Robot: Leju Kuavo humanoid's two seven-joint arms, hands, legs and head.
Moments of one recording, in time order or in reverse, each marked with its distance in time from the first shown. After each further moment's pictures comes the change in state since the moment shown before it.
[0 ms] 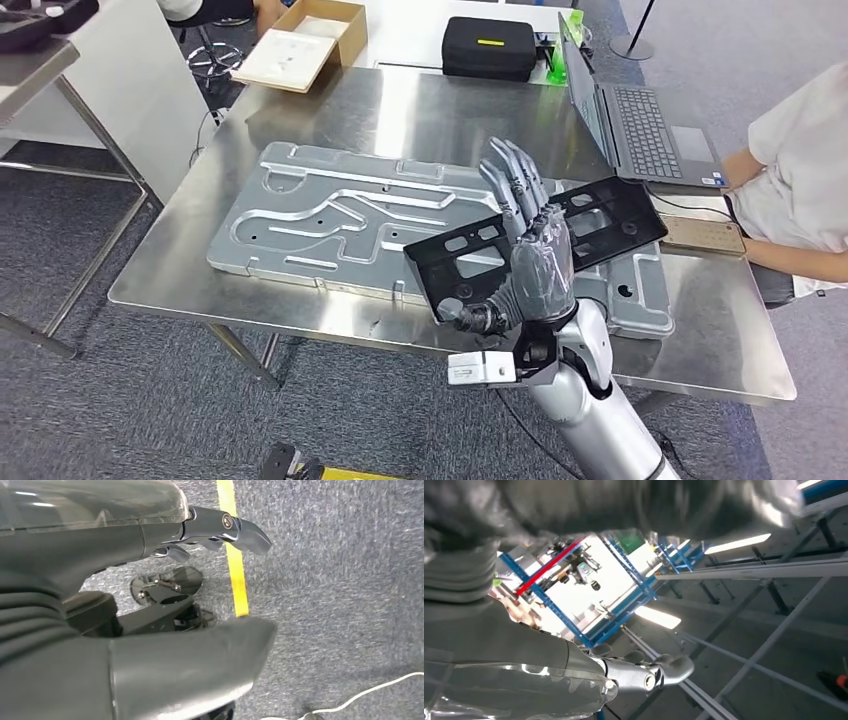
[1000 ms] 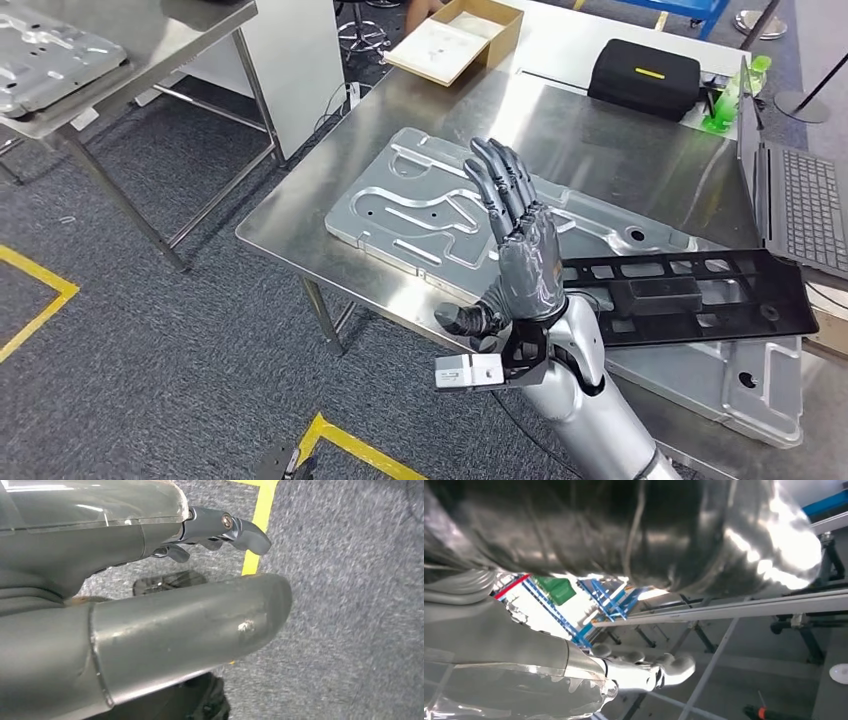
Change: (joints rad) left arm -0.004 0.000 0.000 0.000 0.003 0.016 0.001; right arm -0.022 -0.003 0.035 0.010 0.013 -0.017 0.013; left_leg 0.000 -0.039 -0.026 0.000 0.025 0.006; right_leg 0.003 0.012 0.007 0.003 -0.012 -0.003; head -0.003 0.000
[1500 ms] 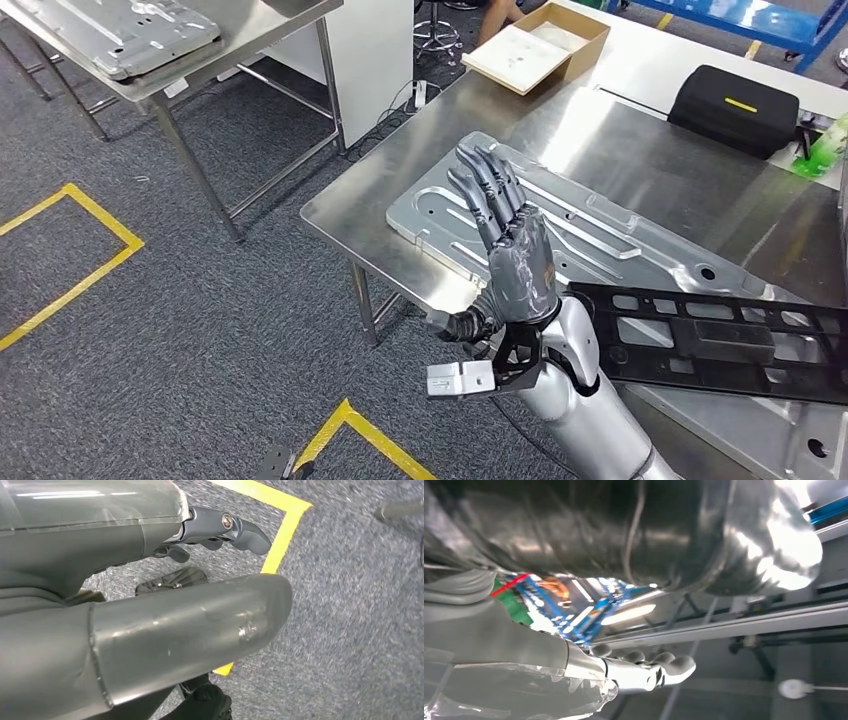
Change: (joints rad) left arm 0.006 0.006 0.000 0.000 0.000 0.001 0.002; right arm 0.000 0.000 0.011 0.003 0.016 -0.002 0.003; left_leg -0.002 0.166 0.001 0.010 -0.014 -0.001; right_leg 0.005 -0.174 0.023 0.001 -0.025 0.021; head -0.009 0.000
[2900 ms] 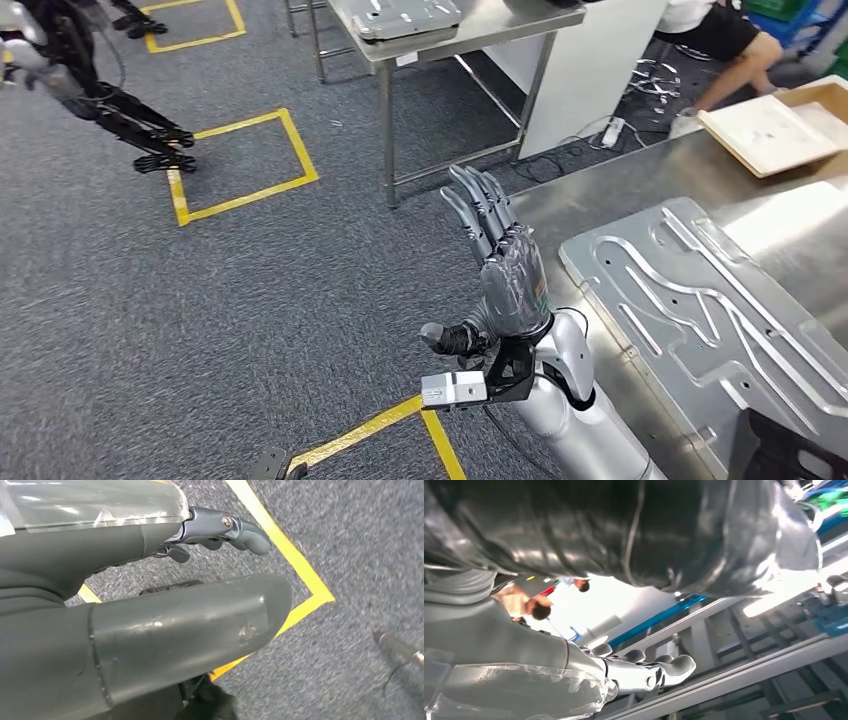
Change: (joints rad) left arm 0.002 0.007 0.000 0.000 0.000 0.009 0.006; right arm 0.052 -0.011 0.017 0.008 0.013 -0.010 0.011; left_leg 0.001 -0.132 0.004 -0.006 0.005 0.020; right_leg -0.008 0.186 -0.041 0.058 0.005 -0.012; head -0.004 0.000
